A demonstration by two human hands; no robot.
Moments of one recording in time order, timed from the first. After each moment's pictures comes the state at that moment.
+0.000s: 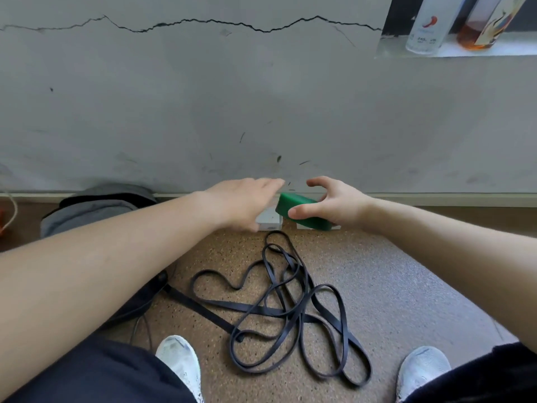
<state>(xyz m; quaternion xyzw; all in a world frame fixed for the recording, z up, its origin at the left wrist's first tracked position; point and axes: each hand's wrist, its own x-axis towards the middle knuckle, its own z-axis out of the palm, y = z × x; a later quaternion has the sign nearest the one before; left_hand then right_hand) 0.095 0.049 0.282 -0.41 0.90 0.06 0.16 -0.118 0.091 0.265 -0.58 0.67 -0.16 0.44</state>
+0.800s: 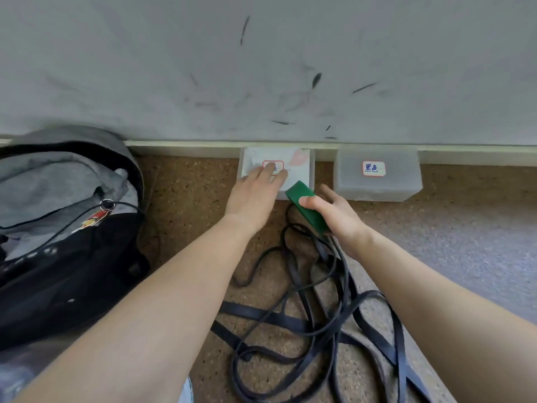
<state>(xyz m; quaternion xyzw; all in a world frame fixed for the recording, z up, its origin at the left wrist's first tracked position) 0.094 -0.065 -0.004 -0.55 0.83 0.05 0.09 -0.082 -0.013 -0.012 -0.32 0.64 -0.29 0.63</state>
